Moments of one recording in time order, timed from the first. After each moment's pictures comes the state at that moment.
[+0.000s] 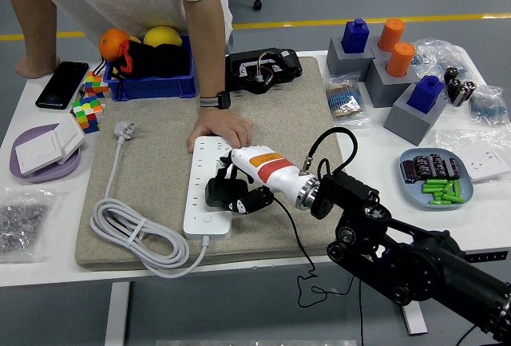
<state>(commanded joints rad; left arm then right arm) -0.12 0.03 -1.62 -0.18 1.76 -0.07 0.32 0.60 0.00 0.57 1.14 -1.86 -0.14 0.02</state>
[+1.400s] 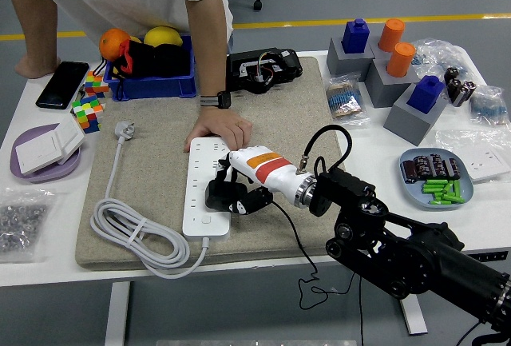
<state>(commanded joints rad) -0.12 0.03 -1.63 -0.18 1.77 -0.07 0.32 0.65 0.00 0.51 1.08 -1.87 -0.14 0.04</state>
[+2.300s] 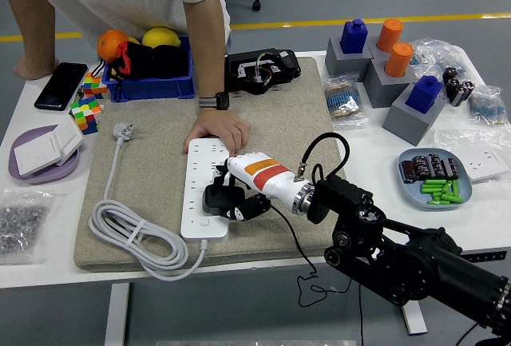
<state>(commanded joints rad) -0.12 0.03 -1.64 -0.18 1.77 -0.07 0.32 0.64 0.00 0.46 1.09 -1.85 -0.14 0.03</state>
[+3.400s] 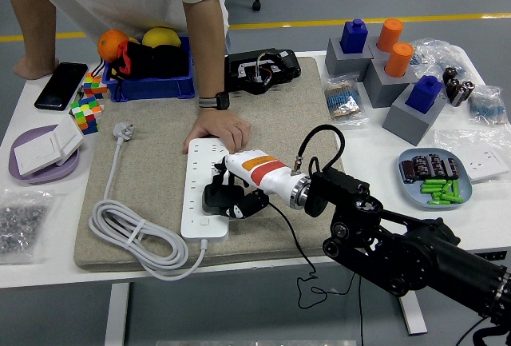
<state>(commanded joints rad) -0.11 0.03 -1.65 -0.18 1.79 -0.07 0.33 0.68 0.00 0.45 1.09 -1.80 -0.07 -0.01</state>
